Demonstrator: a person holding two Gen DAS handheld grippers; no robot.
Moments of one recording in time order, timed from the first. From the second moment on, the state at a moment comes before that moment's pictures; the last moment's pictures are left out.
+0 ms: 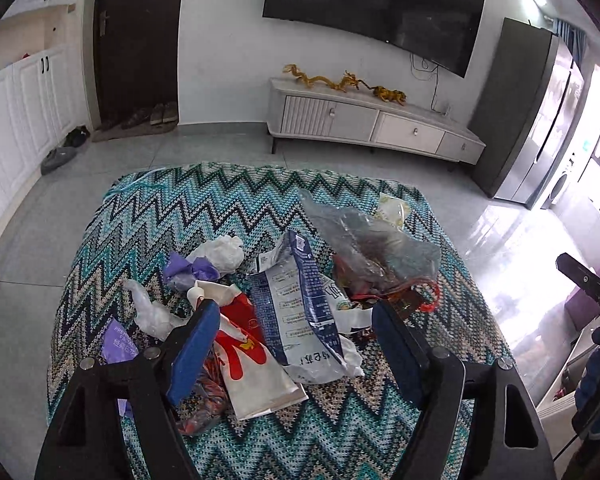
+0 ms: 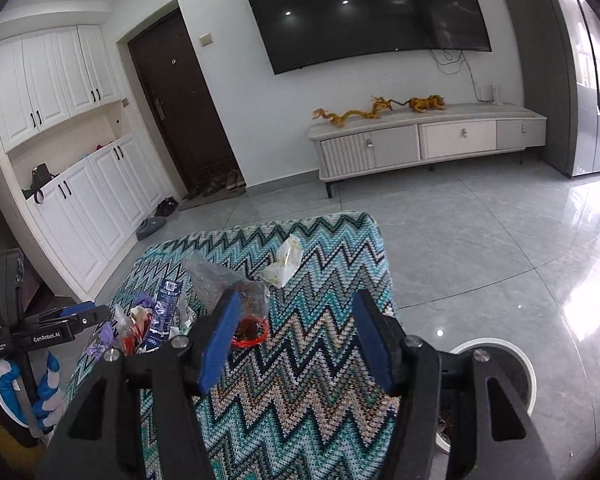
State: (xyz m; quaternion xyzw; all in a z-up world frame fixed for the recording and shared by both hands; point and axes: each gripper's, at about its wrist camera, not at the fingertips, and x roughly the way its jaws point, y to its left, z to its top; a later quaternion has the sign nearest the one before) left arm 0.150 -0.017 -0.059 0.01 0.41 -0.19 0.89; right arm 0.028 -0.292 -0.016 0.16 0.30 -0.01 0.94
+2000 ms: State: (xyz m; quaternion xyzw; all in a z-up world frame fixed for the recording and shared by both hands) left arm 0.156 0.015 -0.040 -0.08 0.41 -0.20 0.89; right arm 0.072 -0.218 -0.006 0.13 0.28 0.15 0.94
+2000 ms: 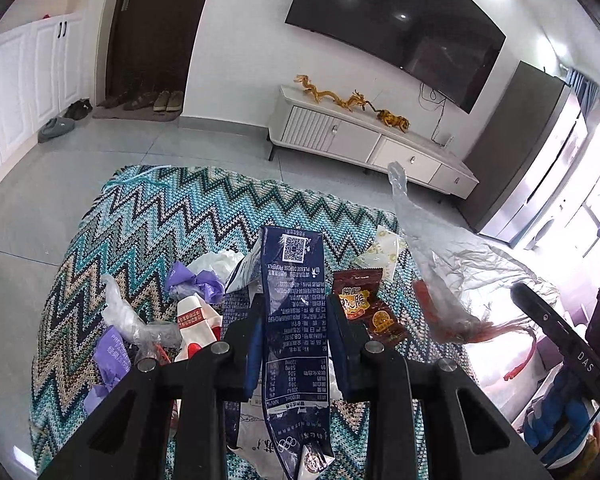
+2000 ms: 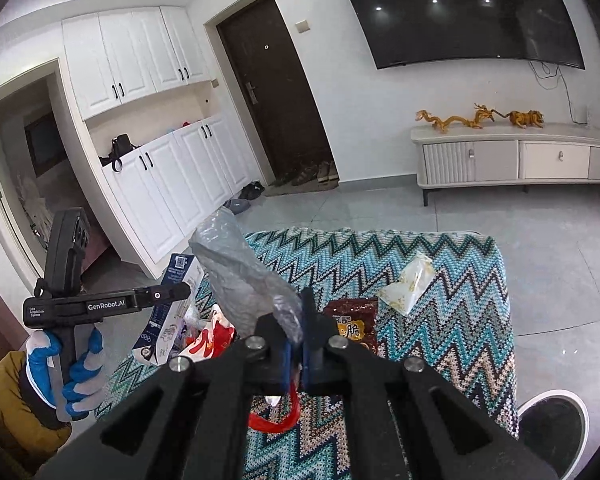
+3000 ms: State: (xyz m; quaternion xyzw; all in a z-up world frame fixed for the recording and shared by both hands) left arm 0.118 -0.260 -0.030 0.03 0.44 -0.40 0.81; right arm -0.089 -0.454 -0.047 0.20 0.26 -0.12 0.93
